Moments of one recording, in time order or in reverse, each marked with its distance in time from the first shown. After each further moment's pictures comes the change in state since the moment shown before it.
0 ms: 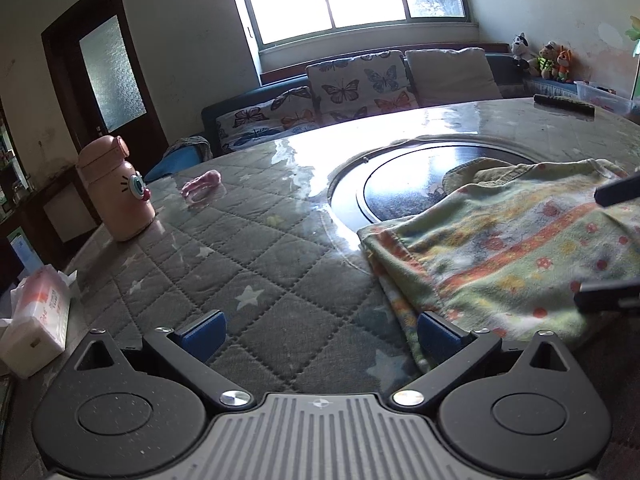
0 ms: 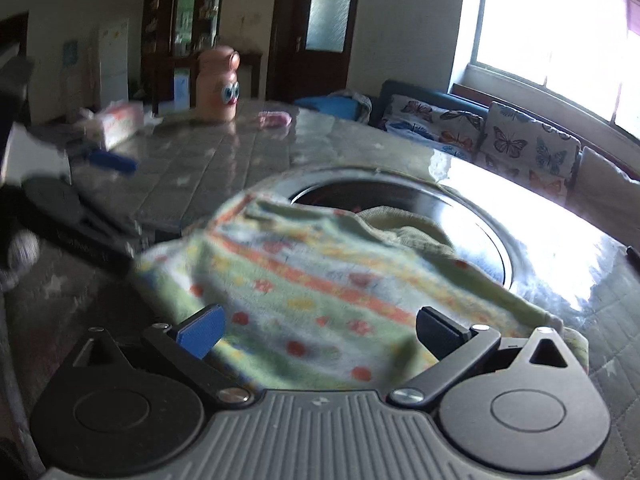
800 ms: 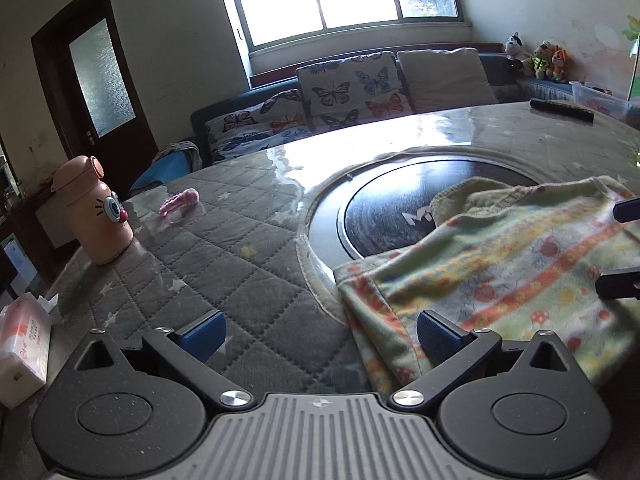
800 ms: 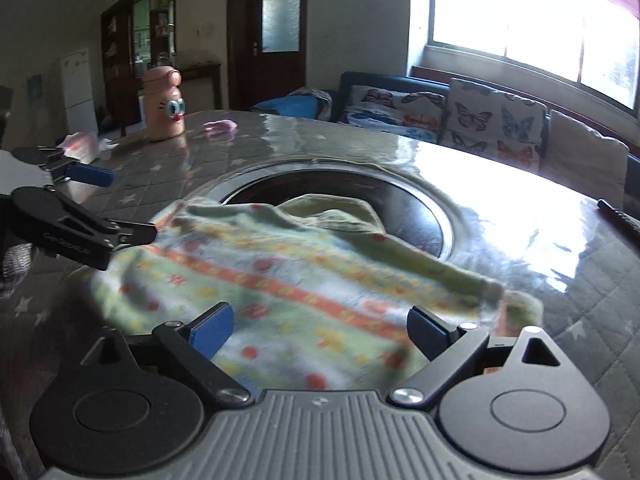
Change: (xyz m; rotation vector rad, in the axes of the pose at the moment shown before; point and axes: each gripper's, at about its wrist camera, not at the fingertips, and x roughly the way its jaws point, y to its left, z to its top) left arm 0.022 -0.023 0.025 0.025 0.007 -0.021; right arm -0.004 -0.055 -0.014 0.152 -0.001 -0.021
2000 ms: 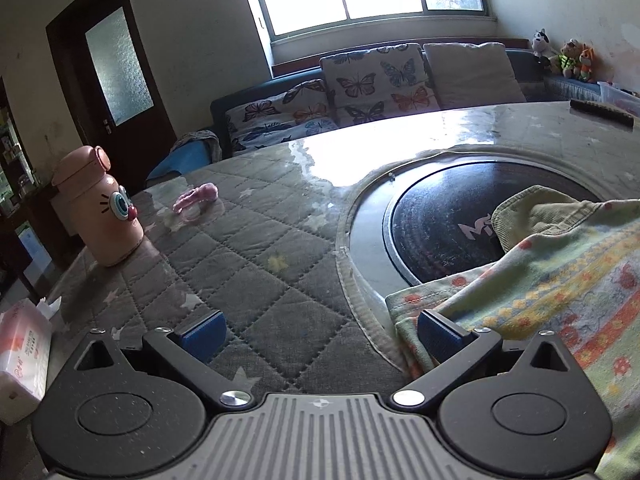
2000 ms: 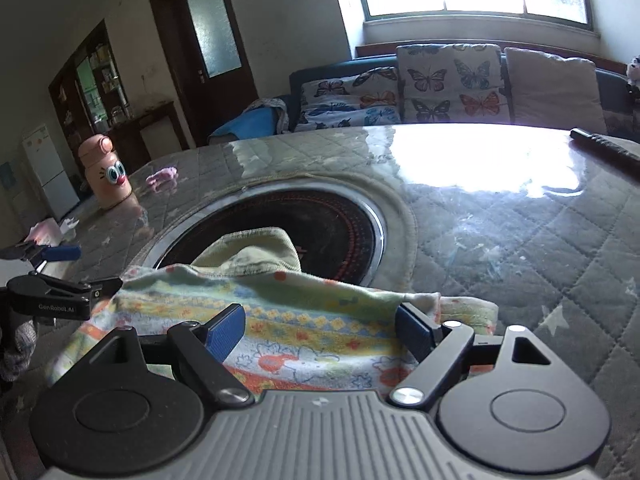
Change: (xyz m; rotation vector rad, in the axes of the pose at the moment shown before) left arm 0.043 0.021 0.021 -0.039 0.024 0.058; right arm 0.020 -0.085 0.018 0.283 -0.006 0.010
